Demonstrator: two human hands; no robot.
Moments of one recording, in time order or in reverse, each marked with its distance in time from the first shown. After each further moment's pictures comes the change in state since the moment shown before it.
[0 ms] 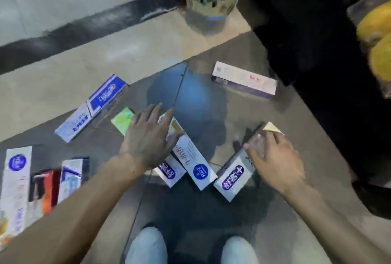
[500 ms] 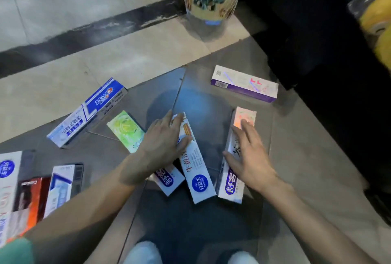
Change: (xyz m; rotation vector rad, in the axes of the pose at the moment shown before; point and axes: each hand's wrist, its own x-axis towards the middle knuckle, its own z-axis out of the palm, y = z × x) left_hand 0.027 0.016 0.048 -0.201 -0.096 -0.020; right_hand 0.034 -0.011 0.072 0.228 0.103 -0.344
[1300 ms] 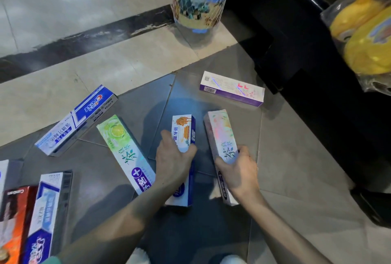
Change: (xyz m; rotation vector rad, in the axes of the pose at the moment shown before) left_hand -0.015 0.065 0.036 -0.741 0.259 -0.443; right_hand -0.010 -0.015 0.013 0.375 0.140 0.534
